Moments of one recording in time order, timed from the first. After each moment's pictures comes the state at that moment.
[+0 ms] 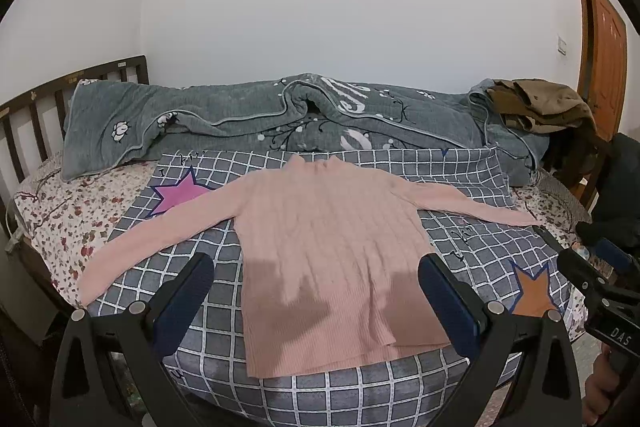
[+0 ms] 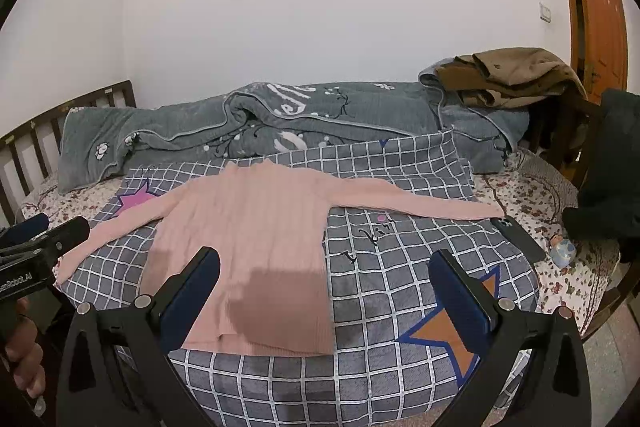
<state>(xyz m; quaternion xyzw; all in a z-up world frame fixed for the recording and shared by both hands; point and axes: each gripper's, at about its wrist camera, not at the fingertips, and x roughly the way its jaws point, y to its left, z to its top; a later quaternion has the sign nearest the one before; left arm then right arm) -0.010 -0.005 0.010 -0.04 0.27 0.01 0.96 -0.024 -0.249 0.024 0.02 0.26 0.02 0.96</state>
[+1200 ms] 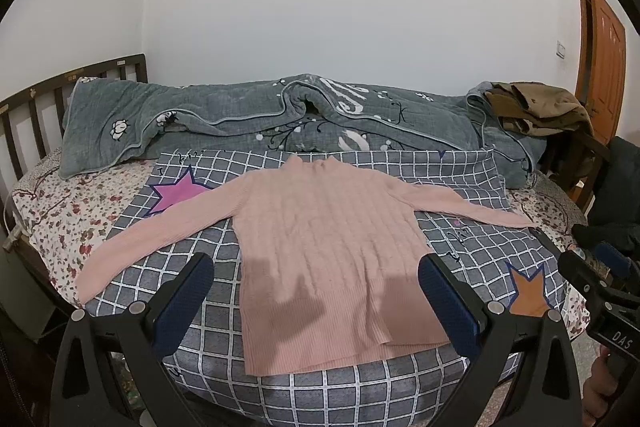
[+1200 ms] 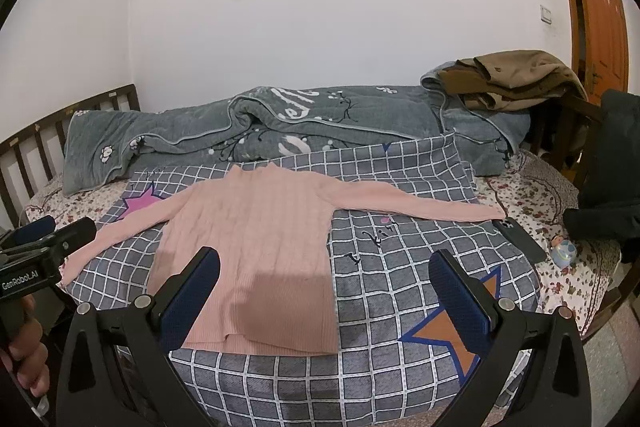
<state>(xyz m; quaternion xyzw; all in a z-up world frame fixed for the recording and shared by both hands) -0.012 -0.003 0.009 -0.04 0.27 0.01 0.96 -0.031 -0.246 0.027 0.02 0.26 0.02 0.97</state>
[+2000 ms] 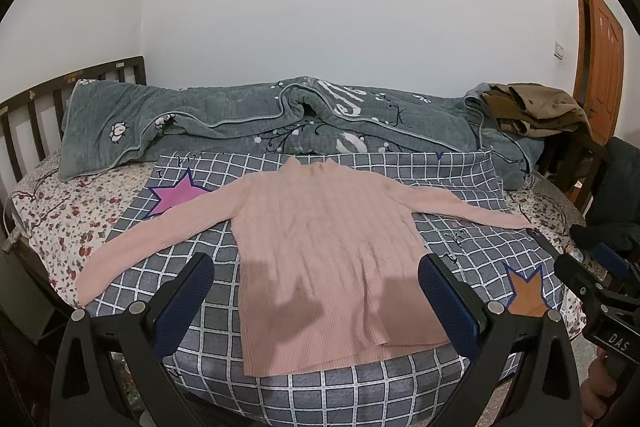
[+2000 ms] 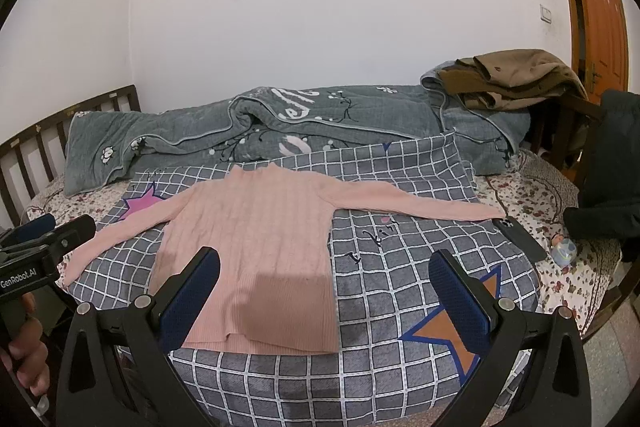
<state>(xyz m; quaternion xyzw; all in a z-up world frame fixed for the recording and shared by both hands) -0.015 -0.008 0.012 -0.04 0.27 0.01 0.96 -0.035 -0.246 0.027 0.02 0.26 0.02 0.97</state>
